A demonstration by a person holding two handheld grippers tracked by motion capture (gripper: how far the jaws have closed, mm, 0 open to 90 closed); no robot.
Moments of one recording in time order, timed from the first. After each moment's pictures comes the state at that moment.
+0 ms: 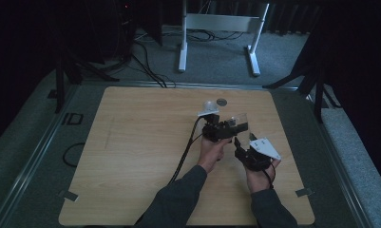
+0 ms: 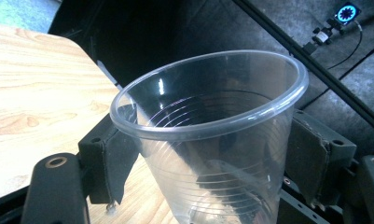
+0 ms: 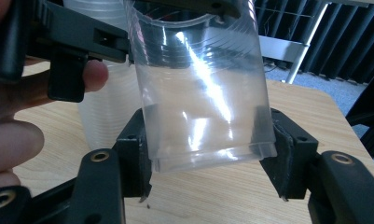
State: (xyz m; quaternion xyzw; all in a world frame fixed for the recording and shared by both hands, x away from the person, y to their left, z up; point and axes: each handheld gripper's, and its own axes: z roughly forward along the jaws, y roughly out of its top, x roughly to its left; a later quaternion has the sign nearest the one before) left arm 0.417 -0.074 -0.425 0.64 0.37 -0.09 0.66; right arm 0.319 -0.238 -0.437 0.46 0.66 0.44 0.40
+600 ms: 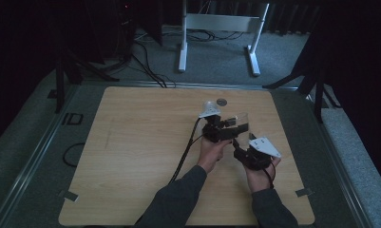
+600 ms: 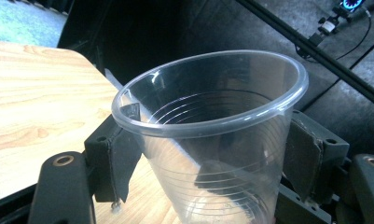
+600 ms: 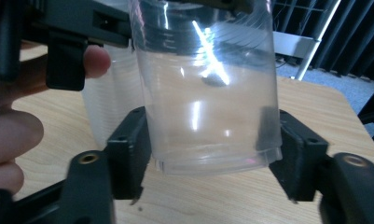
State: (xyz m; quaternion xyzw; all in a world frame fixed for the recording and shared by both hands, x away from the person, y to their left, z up) left arm 0.411 -0.075 -0.420 0.66 0.36 -0.05 0.66; right arm 0.323 -0.239 -0.437 0.46 0.68 0.44 0.38
